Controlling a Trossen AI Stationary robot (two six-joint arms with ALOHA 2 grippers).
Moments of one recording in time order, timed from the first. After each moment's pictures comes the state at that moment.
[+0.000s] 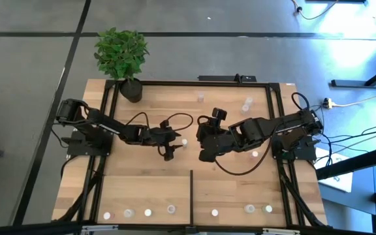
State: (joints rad) left arm -0.07 1.57 0.58 0.41 -0.25 -0.15; right arm 0.32 1.75 1.89 -1.10 0.65 0.25
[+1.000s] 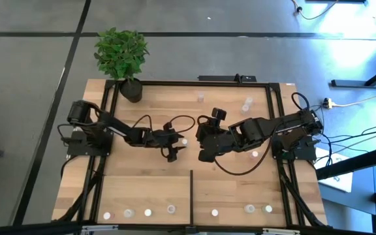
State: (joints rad) left arm -0.07 1.72 0.58 0.59 -0.25 -0.15; right arm 0.32 1.75 1.89 -1.09 0.65 0.25
